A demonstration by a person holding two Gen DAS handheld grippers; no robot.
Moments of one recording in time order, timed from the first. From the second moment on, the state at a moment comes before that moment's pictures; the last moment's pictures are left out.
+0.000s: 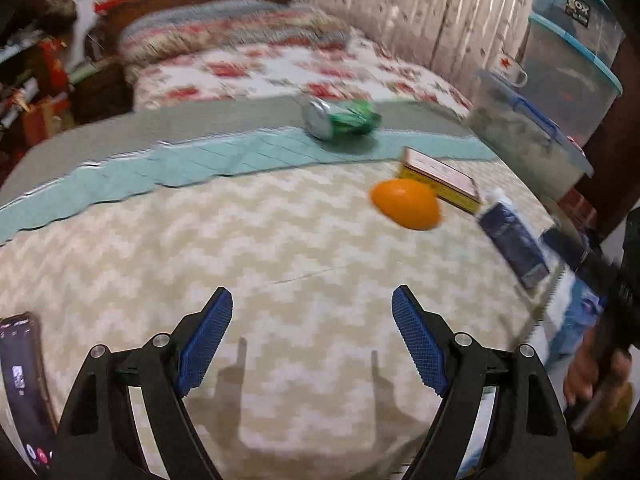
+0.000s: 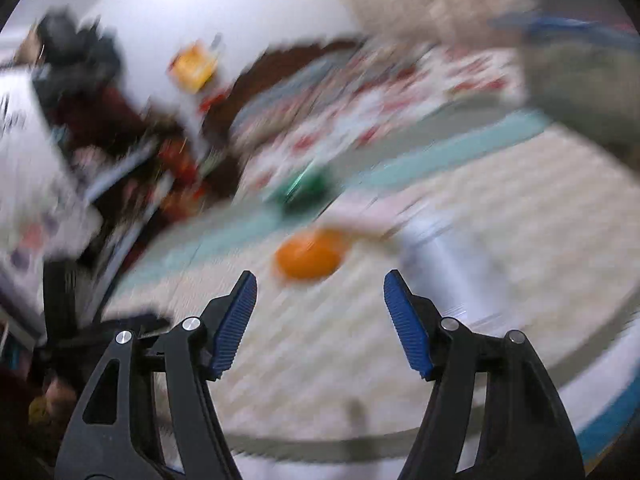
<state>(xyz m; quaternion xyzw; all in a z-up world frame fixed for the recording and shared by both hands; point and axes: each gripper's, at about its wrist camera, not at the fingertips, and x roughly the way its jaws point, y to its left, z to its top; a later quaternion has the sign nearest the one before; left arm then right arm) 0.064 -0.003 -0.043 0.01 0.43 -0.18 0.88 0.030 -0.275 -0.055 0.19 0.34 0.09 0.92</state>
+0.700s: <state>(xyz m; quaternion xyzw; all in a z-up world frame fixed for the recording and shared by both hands) 0.032 0.020 -0.053 0.01 0.31 -0.25 0.92 0.047 -0.167 -0.099 0.13 0.47 0.03 0.87</state>
